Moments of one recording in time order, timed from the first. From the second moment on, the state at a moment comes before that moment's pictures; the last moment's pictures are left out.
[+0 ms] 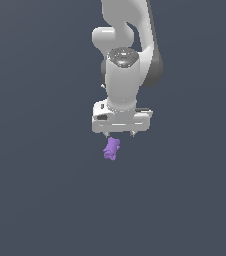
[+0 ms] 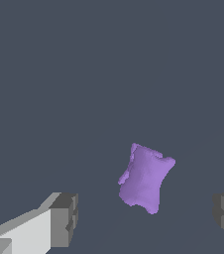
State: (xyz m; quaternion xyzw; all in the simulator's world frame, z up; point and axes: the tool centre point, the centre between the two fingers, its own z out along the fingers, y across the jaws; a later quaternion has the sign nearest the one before) arm 0.009 0.027 0.195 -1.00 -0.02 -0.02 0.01
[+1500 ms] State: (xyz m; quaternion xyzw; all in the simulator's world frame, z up) arm 0.003 0.015 0.166 -1.00 0.04 -0.01 0.01
